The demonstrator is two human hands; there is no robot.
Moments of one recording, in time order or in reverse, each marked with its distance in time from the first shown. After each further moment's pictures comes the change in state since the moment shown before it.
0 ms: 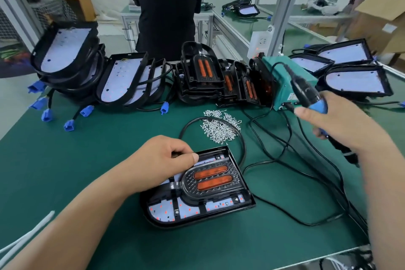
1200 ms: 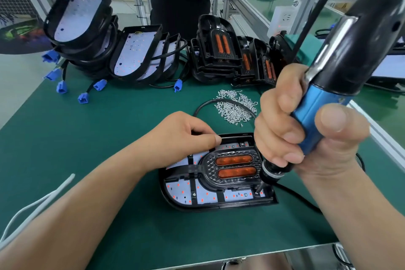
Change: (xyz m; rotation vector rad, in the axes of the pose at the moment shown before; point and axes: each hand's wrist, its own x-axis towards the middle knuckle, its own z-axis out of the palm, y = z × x) left_hand -0.005 0.018 0.010 -0.124 -0.010 -0.018; right_hand -0.073 -0.129 0.086 1.523 -0.856 -0.574
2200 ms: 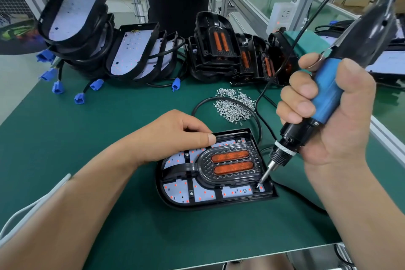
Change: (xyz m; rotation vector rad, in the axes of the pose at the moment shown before) left_hand 0.006 -0.007 -0.013 -0.070 -0.116 -0.043; right_hand -0.011 -0.002 -0.019 -0.116 0.555 -0.197
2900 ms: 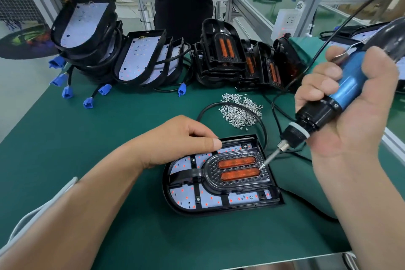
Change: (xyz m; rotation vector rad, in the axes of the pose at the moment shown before) left_hand -0.001 -0.001 -0.005 -0.033 -0.072 -0.004; right_hand 0.014 -0.005 0.001 0.188 0.224 -0.061
